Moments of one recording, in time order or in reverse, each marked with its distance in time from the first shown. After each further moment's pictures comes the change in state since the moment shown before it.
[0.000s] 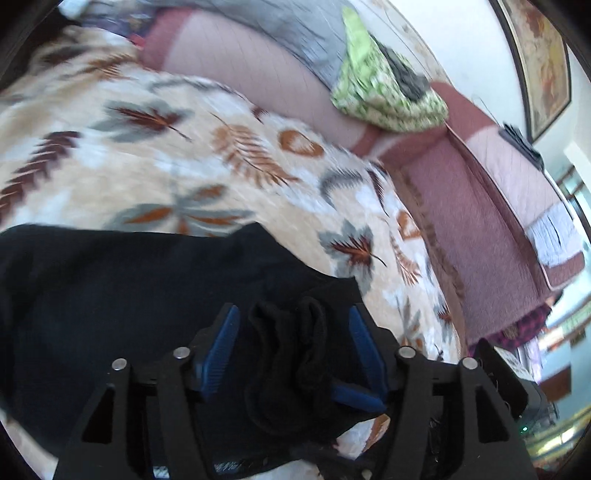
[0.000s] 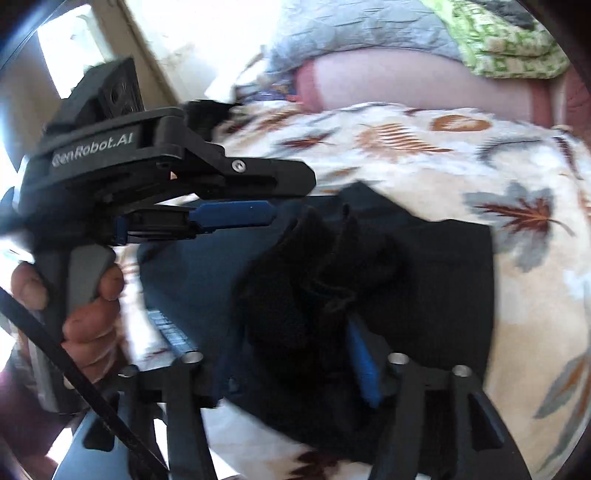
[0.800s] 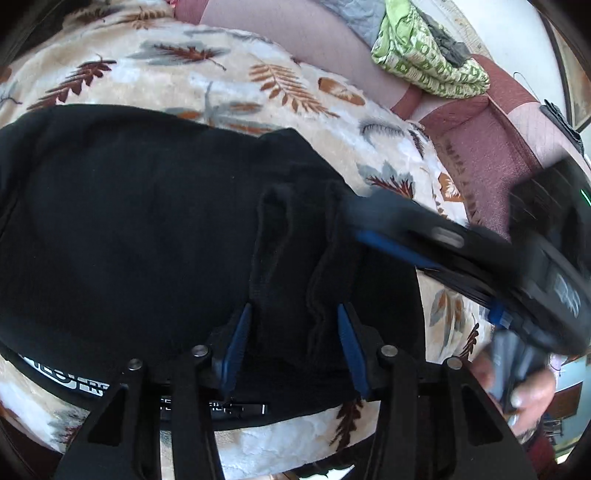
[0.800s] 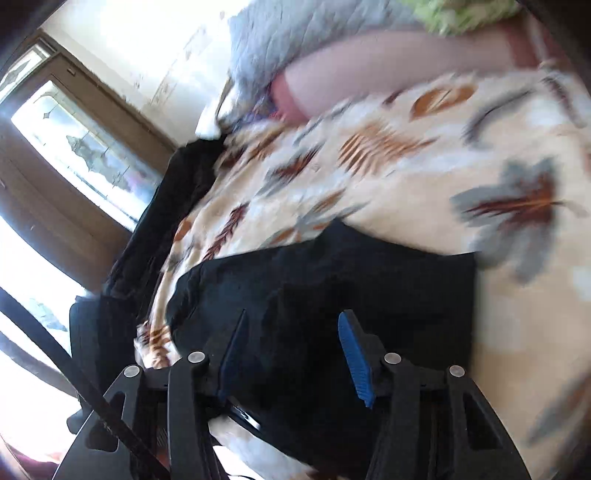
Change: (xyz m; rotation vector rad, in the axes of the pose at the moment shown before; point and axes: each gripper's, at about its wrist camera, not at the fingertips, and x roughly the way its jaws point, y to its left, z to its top) left arm 0.035 -0.007 -0.059 -0.040 0.125 0.132; right arm -0.001 -0.055 0.052 0.263 0.037 0.165
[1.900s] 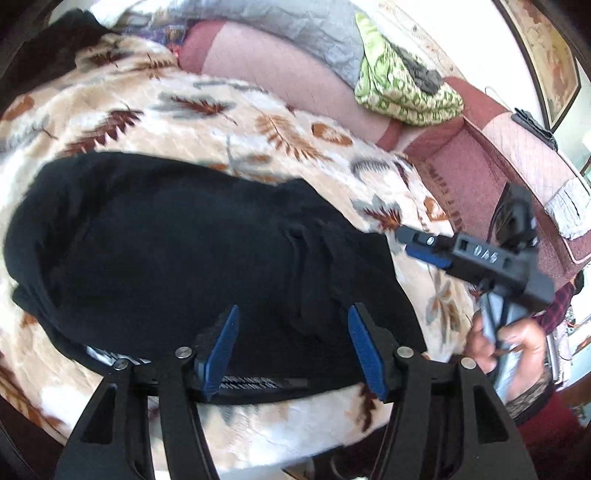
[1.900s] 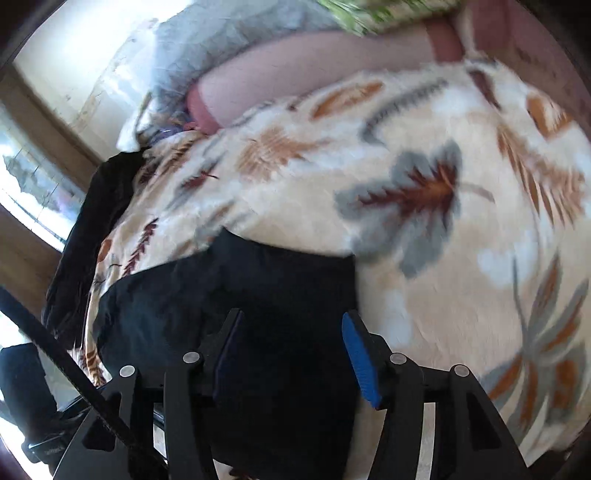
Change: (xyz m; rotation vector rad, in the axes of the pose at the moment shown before) left arm -0.059 0.028 -0.019 0.067 -0.183 -0.004; right arm -0.042 -0.034 0.002 0.050 -0.069 -0.336
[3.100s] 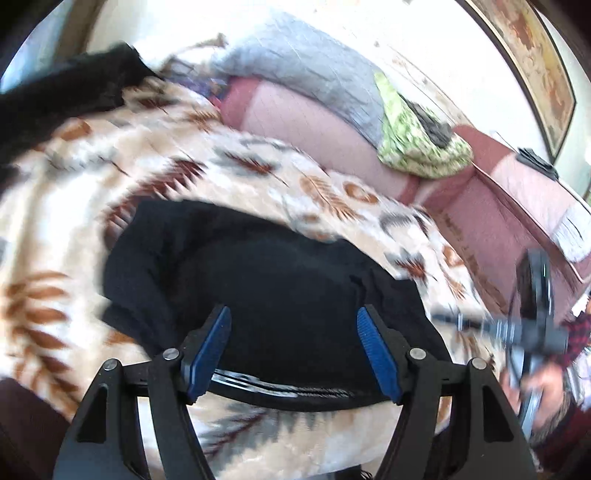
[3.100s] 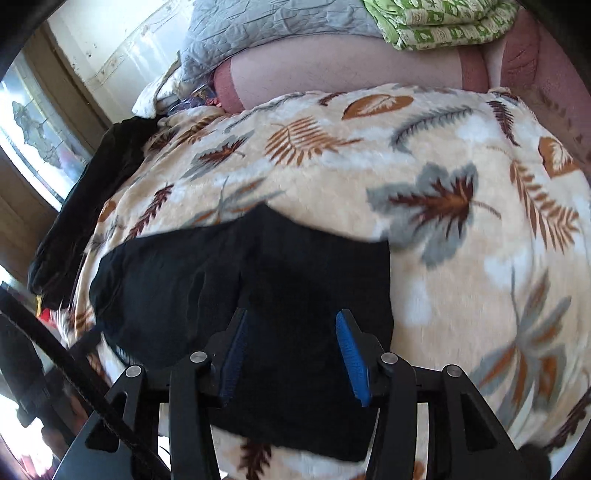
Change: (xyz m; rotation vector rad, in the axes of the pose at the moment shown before) left arm -0.060 0.046 -0.011 -0.022 -0.229 0.087; right arm -0.010 0.033 -0.033 -0.131 0.040 -0.063
